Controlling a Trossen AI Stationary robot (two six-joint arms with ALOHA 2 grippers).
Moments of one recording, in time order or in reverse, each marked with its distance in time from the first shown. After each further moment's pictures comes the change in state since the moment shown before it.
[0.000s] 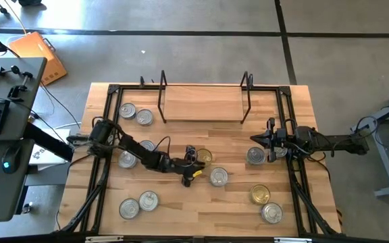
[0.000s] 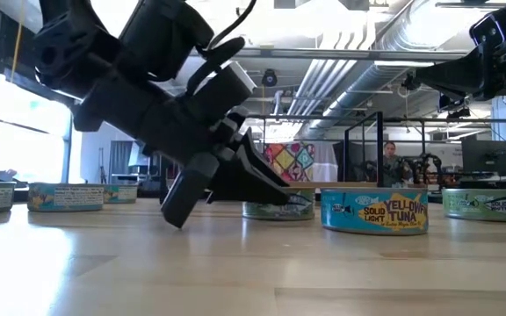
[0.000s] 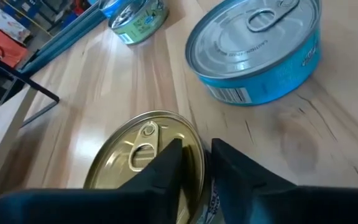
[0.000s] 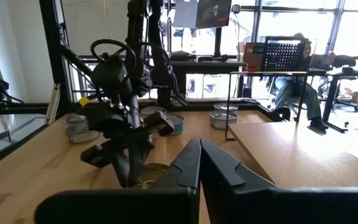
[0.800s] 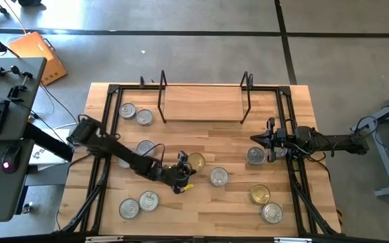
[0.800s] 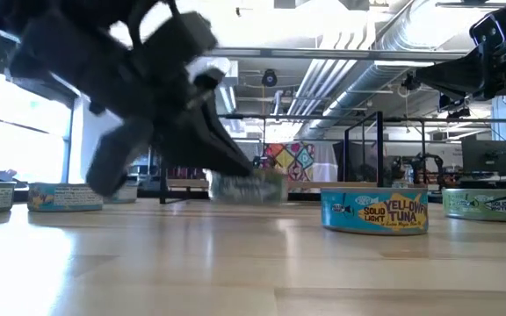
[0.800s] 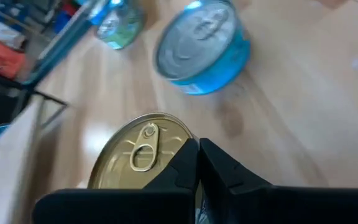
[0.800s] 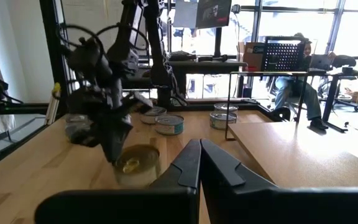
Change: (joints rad) left arm -0.144 -0.204 -0.009 -0.256 -0.149 0.024; right arm 0.000 0.000 0.000 0.000 0.000 0.000
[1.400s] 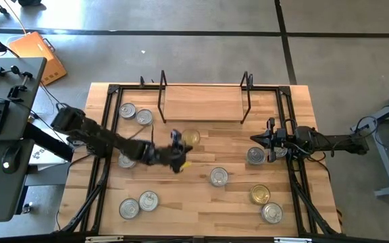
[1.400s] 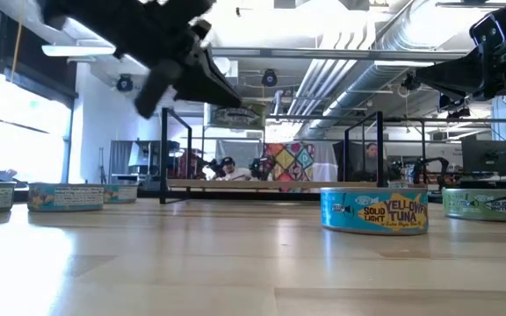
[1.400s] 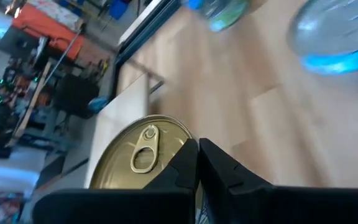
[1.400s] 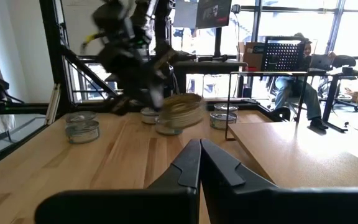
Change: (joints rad) left arm 0.151 -0.283 0.003 -0.213 -0.101 0.136; right arm 0.000 0.000 0.000 0.000 0.000 0.000
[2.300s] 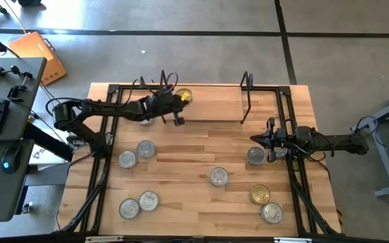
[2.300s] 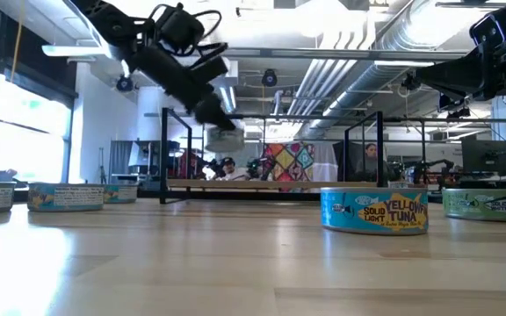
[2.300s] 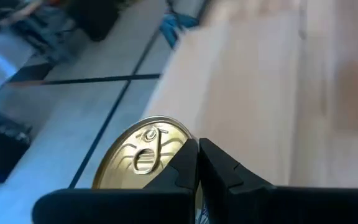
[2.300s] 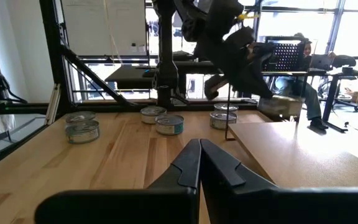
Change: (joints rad) left arm 0.619 -0.026 0.044 0.018 0.387 -0.168; right arm 0.000 0.000 0.000 0.000 0.000 0.000
